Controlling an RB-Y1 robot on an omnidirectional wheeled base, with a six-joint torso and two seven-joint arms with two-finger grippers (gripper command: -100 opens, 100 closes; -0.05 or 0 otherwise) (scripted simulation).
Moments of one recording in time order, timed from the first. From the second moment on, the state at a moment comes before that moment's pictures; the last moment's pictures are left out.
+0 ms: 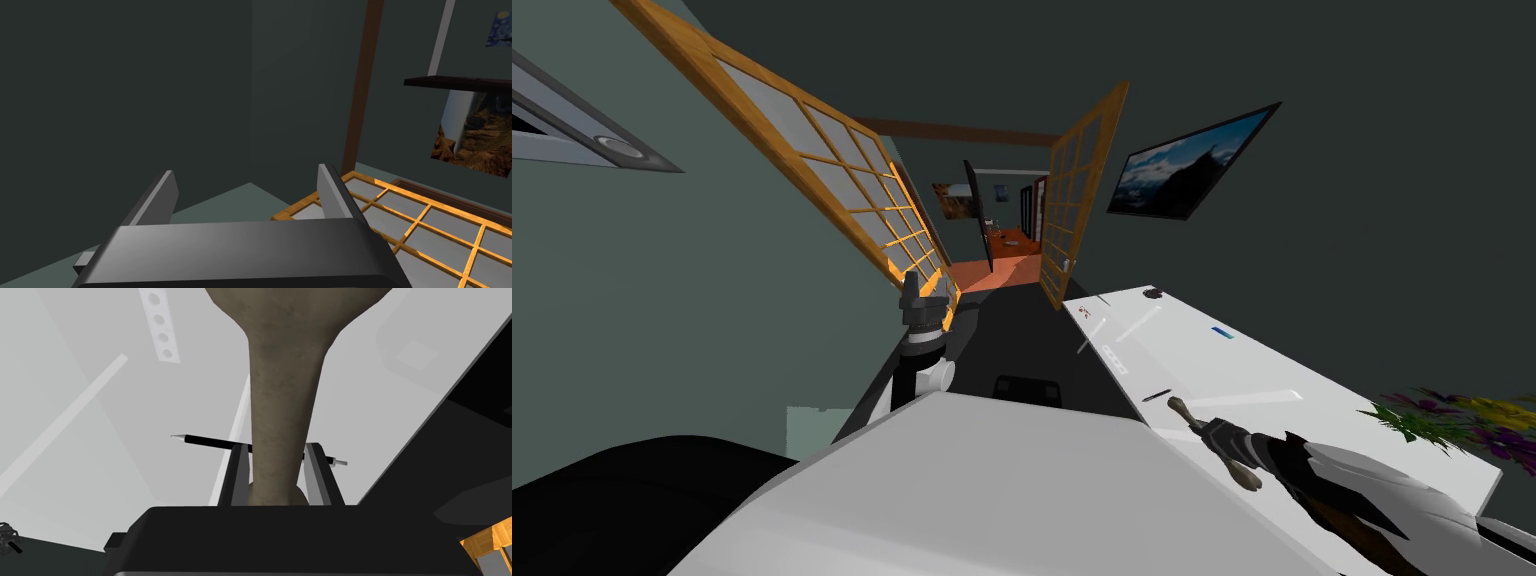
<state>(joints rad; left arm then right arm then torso) 0.55 0.04 0.04 -2.30 0.00 -0.62 0.05 0.03 -1.14 0.80 -0.46 0.58 -0.73 0.34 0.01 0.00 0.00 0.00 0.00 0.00</state>
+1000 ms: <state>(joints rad) 0.55 0.04 0.04 -2.30 0.00 -0.62 0.05 0.00 -1.25 0.84 -0.47 0.67 -0.75 0.51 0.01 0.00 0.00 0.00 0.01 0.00</state>
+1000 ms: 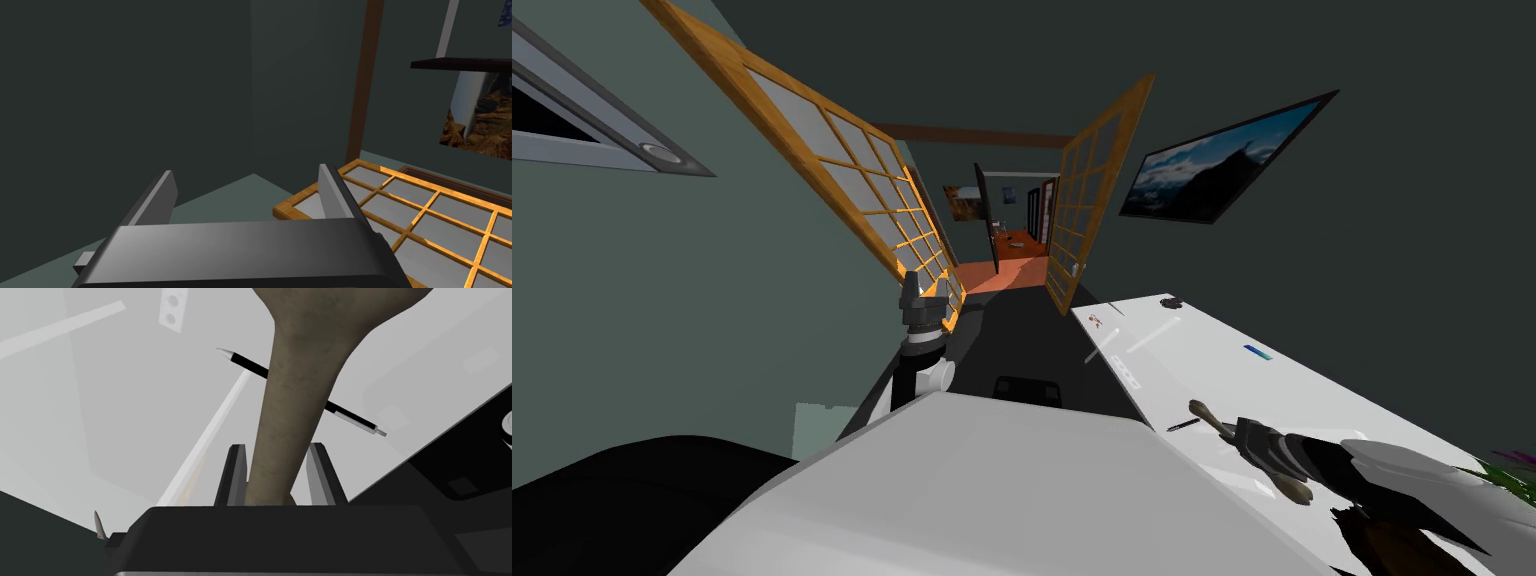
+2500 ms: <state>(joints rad) 0.55 0.04 0.04 -2.30 0.00 -0.62 0.05 0.00 -1.32 0.86 -0.41 0.64 -0.76 0.40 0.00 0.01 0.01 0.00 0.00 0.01</state>
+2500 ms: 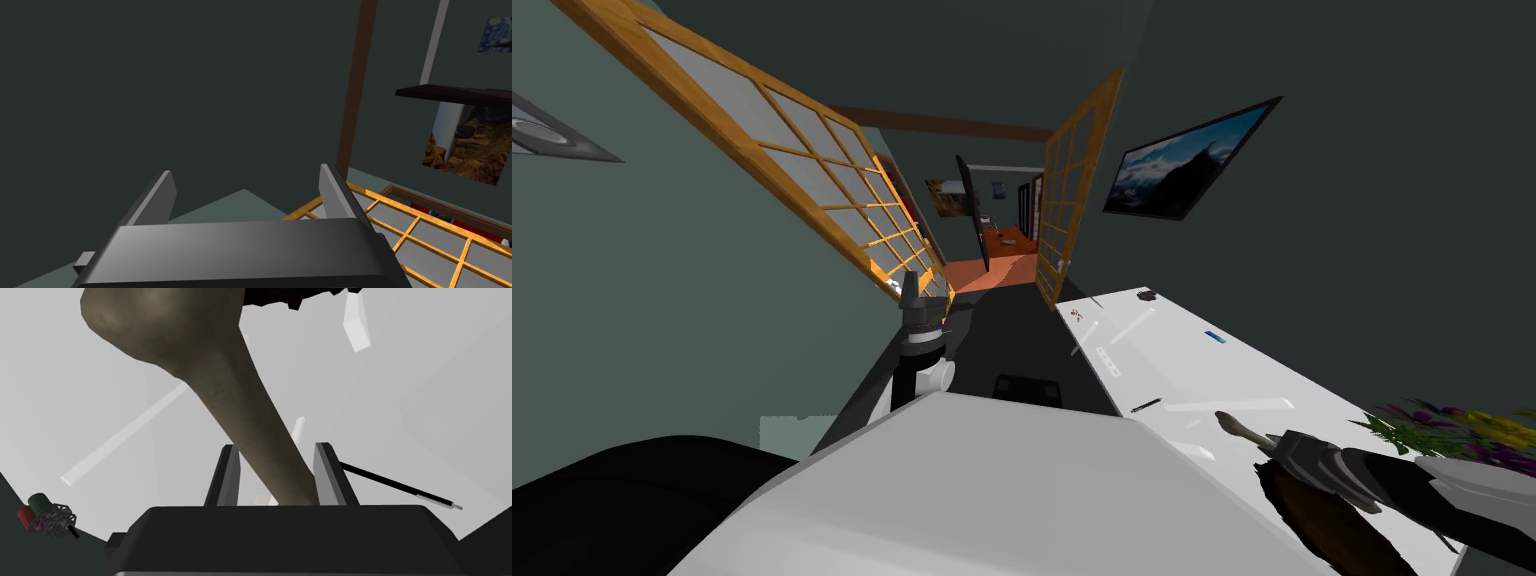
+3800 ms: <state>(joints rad) 0.55 0.04 0.04 -2.30 0.00 -0.62 0.05 0.02 -1.32 0.87 -0.34 0.61 -0.78 0.31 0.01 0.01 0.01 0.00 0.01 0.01</state>
